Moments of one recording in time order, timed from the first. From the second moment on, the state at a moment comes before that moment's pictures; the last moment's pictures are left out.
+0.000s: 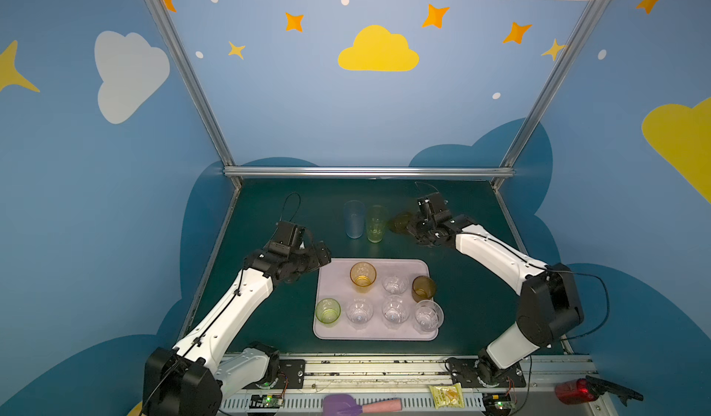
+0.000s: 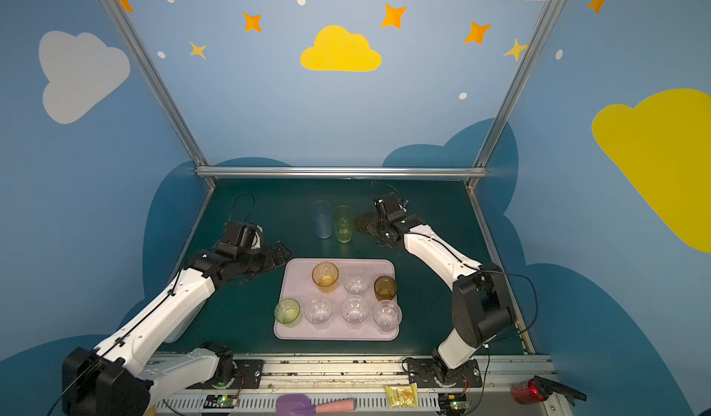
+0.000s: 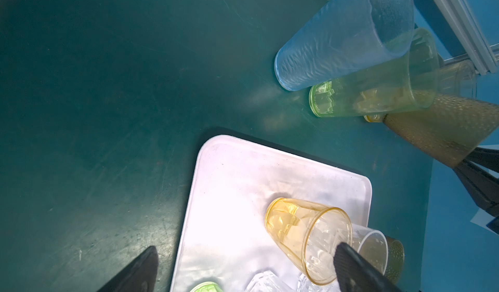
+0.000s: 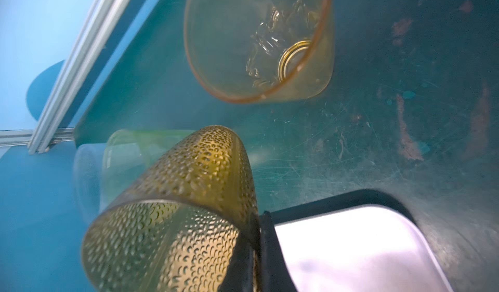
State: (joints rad) left arm -0.32 1.12 0.89 -0.69 0.16 -0.70; right arm 0.53 1.59 1.23 -0.50 0.06 1.01
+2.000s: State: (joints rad) left arm -0.32 0.87 0.86 -0.81 0.26 -0.72; right arm 0.71 1.26 1.31 -0.78 -0.01 0.66
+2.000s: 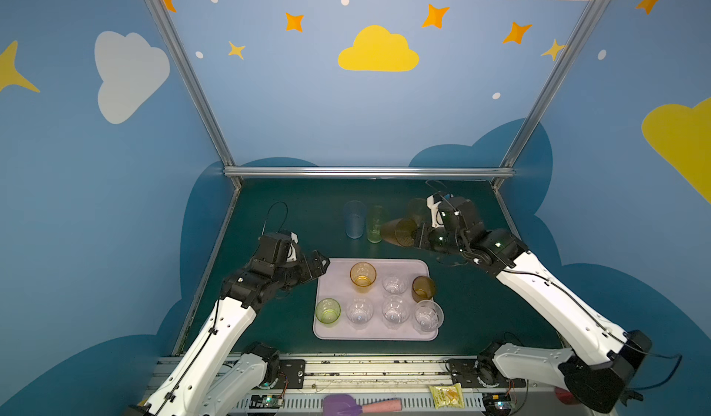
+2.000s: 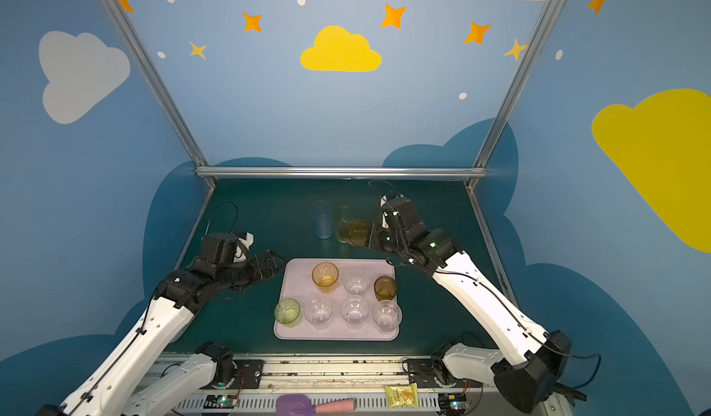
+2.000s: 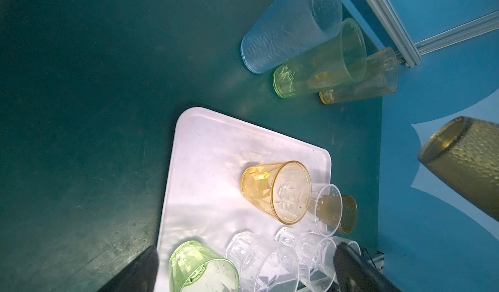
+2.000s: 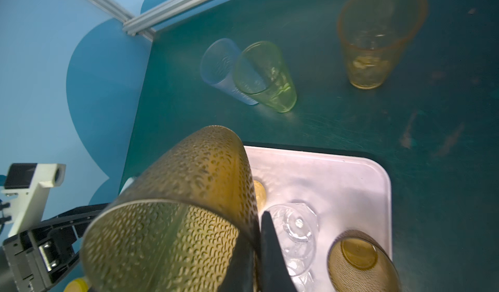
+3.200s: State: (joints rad) left arm -0.32 0.75 0.79 -0.90 0.11 -0.65; right arm 0.98 1.69 1.62 -0.92 0.05 0.60
